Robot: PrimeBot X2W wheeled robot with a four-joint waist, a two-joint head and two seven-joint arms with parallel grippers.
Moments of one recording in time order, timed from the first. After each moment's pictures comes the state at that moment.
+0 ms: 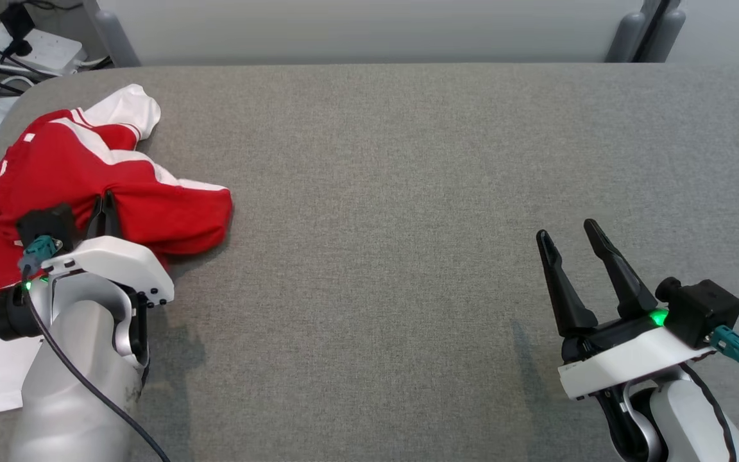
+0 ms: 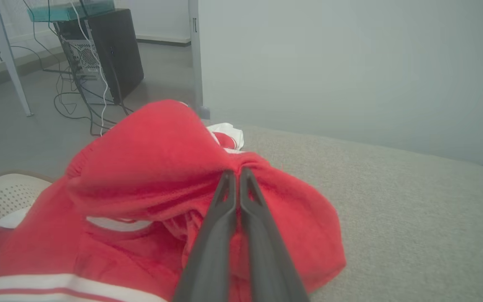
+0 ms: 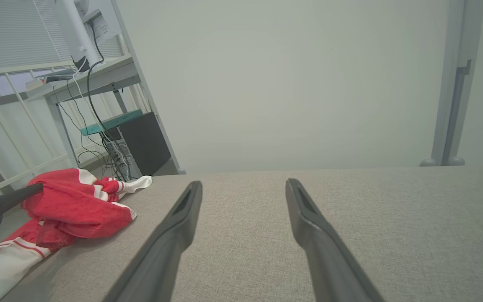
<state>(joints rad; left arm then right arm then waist) -0.68 0.13 -0.02 0.97 -0.32 0.11 -0.25 -0.25 -0.15 0.29 0.18 0.43 0.12 -0.25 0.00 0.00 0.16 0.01</state>
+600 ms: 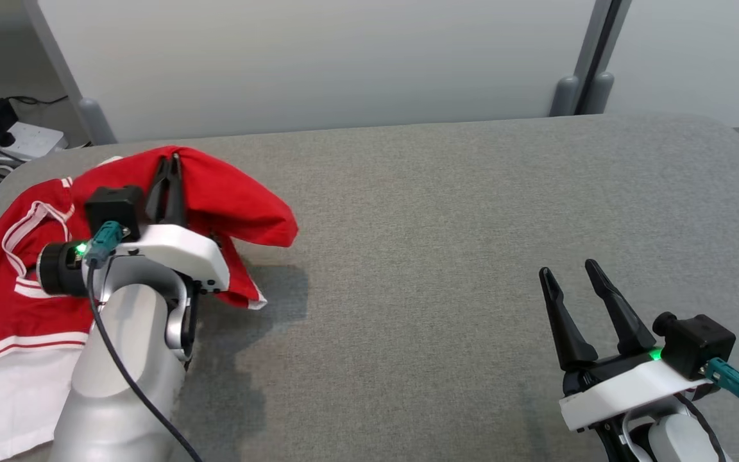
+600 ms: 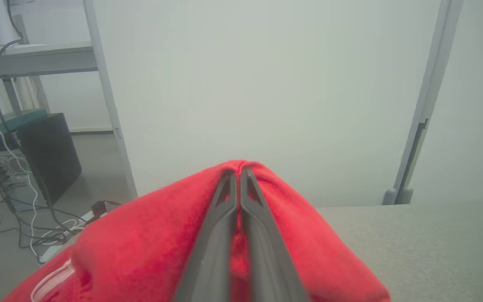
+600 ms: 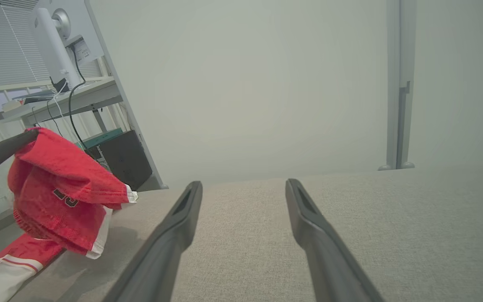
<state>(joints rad) -0.62 0.07 -0.10 0.73 -0.20 0.09 -0.25 -0.17 -0.13 0.27 0.20 0.43 0.12 -0.25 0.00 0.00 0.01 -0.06</state>
